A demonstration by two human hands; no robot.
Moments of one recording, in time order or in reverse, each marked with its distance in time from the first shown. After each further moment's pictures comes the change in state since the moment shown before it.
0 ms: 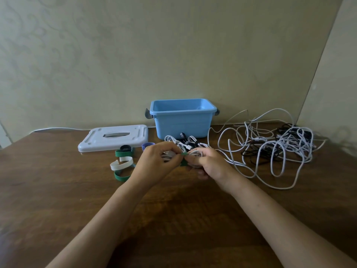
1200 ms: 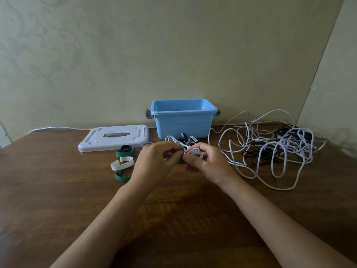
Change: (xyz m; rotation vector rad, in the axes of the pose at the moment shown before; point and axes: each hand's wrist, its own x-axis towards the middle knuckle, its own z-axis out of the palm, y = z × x) left_hand 0.002 -0.009 0.001 0.166 0.116 0.158; right_hand 0.004 0.010 0.005 -0.055 0.154 -0.236
